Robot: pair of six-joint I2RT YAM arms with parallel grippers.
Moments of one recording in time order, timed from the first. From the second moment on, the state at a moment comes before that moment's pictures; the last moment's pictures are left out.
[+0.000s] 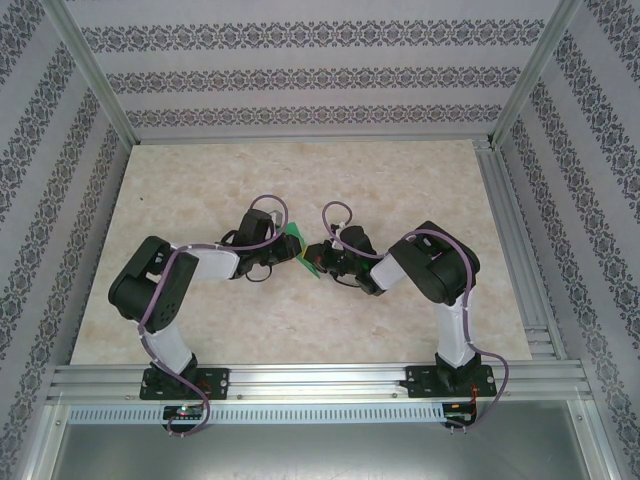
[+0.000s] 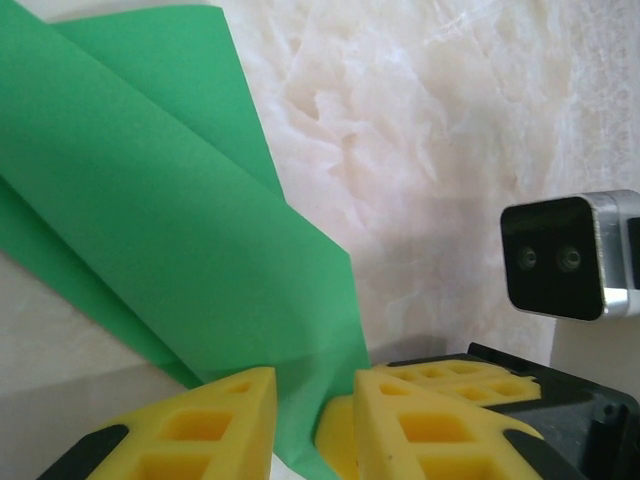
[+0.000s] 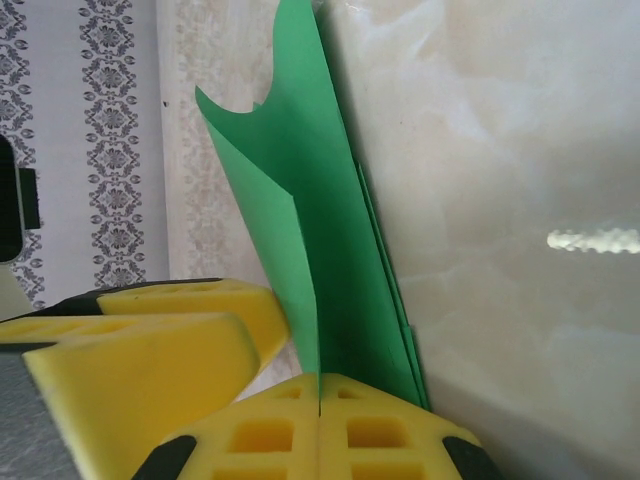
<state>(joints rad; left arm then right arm) -0.47 1.76 0.76 0.24 0.36 -0.79 0.64 2.05 0.73 0.85 -0.45 1.16</state>
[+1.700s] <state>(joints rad) -0.48 1.83 0.85 0.16 0.34 -0.83 0.59 1.87 0.73 0.45 -0.53 0.88</state>
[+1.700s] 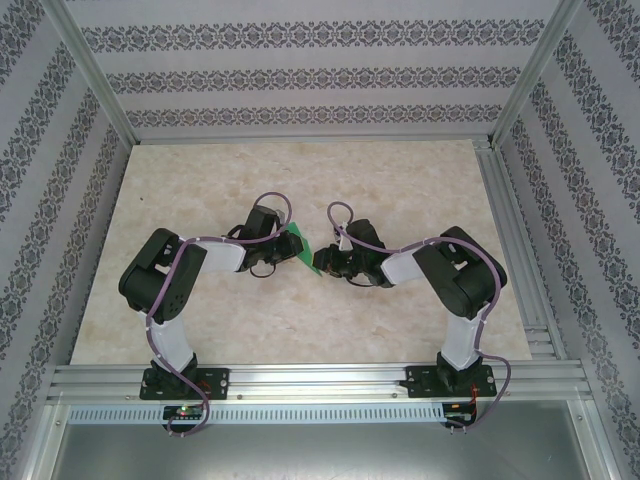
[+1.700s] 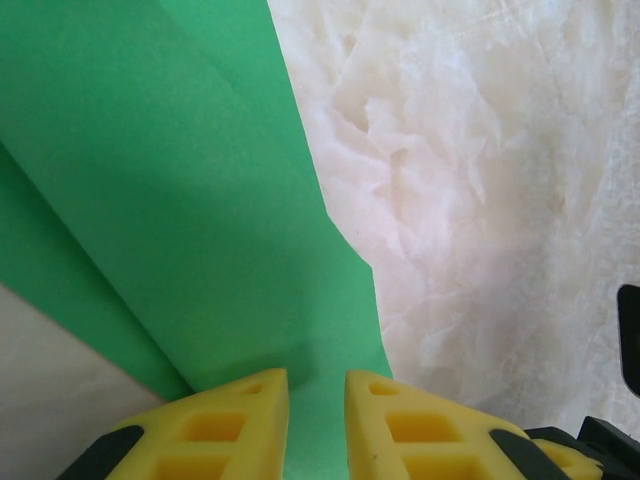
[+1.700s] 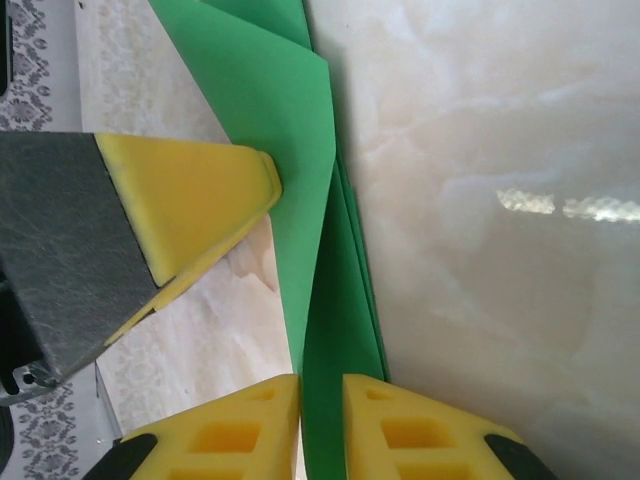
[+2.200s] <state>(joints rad) -0.48 1.84 0.87 0.12 0.34 -0.83 0.58 1.87 0.74 0.39 -0.53 0.81</state>
